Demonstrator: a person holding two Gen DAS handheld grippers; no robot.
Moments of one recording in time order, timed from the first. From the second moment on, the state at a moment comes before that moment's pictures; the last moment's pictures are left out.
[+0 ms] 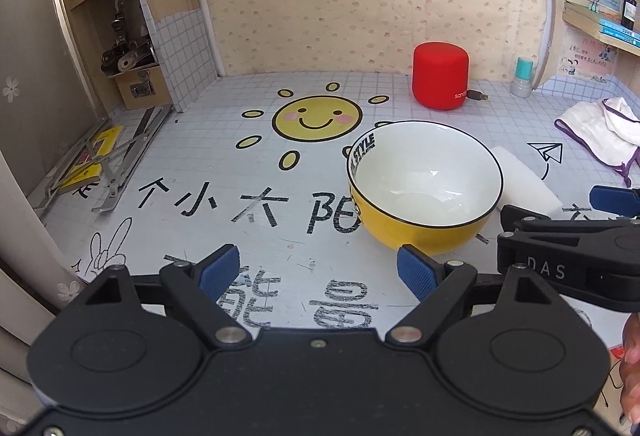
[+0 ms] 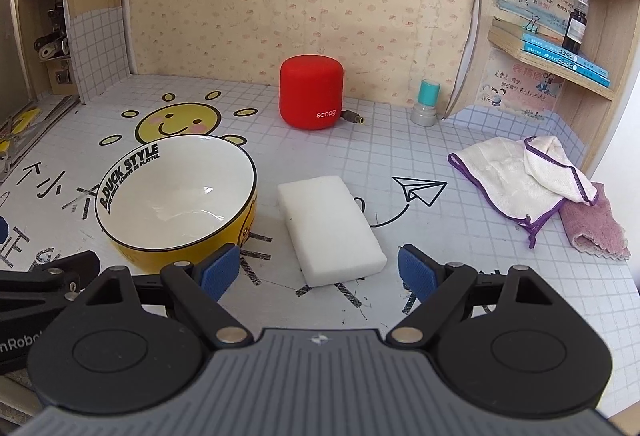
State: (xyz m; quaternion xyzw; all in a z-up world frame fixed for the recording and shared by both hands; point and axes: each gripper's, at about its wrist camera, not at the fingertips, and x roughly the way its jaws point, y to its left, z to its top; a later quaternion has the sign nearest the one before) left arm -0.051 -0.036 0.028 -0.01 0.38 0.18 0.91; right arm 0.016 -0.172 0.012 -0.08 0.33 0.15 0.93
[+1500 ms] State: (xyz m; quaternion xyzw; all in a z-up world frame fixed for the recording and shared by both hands) left arm -0.051 -0.033 0.025 -0.03 0.38 0.17 0.91; right arm 0.020 -0.169 0.014 -0.05 0.36 0.14 0.92
